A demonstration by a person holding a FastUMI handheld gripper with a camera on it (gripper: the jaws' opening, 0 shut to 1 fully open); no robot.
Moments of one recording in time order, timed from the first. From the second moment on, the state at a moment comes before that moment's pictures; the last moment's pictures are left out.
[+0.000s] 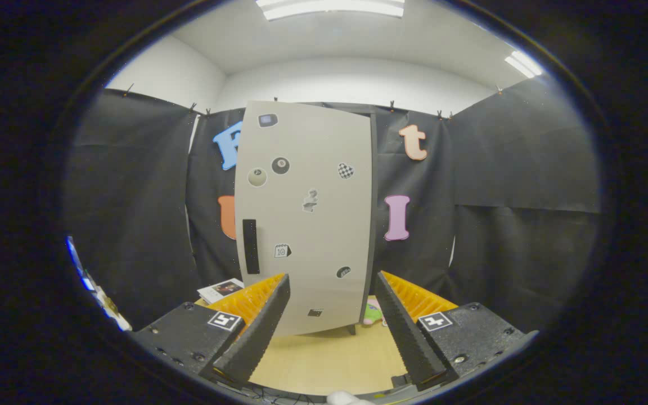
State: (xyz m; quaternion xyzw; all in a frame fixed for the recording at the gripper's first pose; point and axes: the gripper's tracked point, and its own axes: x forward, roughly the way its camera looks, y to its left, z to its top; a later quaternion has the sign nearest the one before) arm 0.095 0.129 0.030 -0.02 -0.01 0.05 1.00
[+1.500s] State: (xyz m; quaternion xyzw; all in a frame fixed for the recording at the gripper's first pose) arm 0.063 0.086 0.001 -0.02 0.01 -0.01 1.00
